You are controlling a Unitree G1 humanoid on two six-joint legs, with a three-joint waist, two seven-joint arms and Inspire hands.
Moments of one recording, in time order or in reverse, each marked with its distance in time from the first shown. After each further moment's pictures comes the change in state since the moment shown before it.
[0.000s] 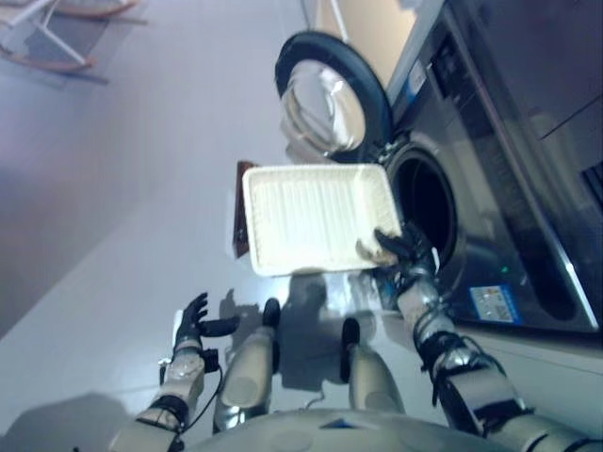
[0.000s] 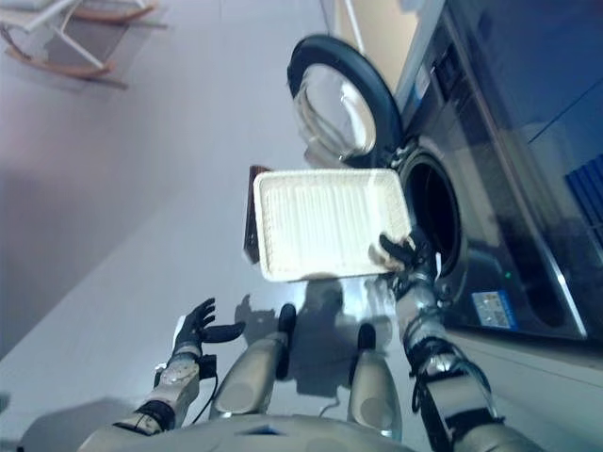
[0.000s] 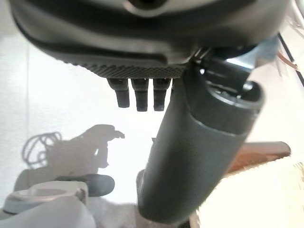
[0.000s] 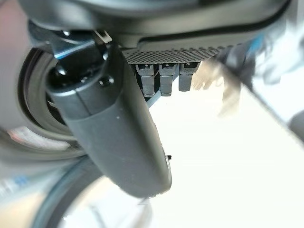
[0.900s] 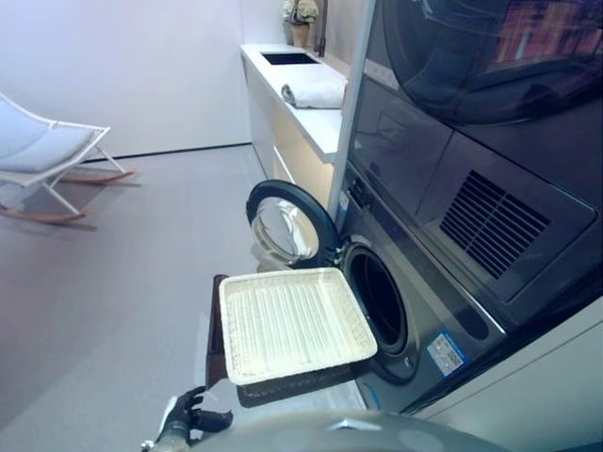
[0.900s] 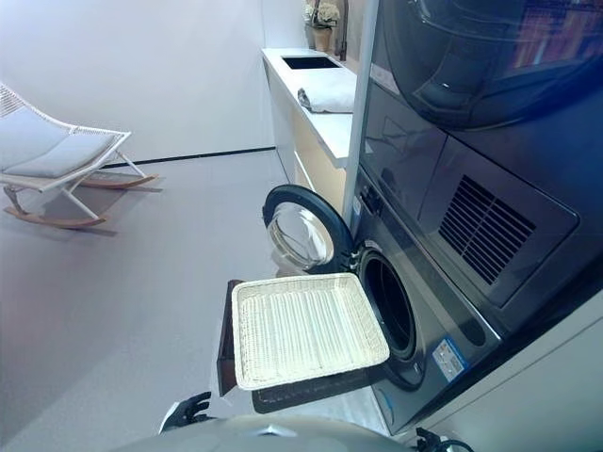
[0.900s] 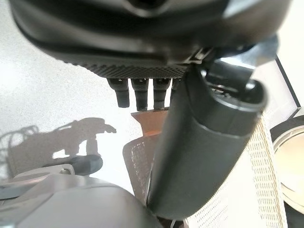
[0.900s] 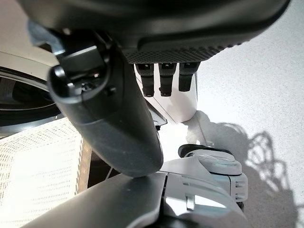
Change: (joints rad) left arm 0.184 -0.011 0.024 0.112 0.152 0.064 -0.109; right arm 0.410 0.042 -0.033 0.277 -0.483 0.113 0.020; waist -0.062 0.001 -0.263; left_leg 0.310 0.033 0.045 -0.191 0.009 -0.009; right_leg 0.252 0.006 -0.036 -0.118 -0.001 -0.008
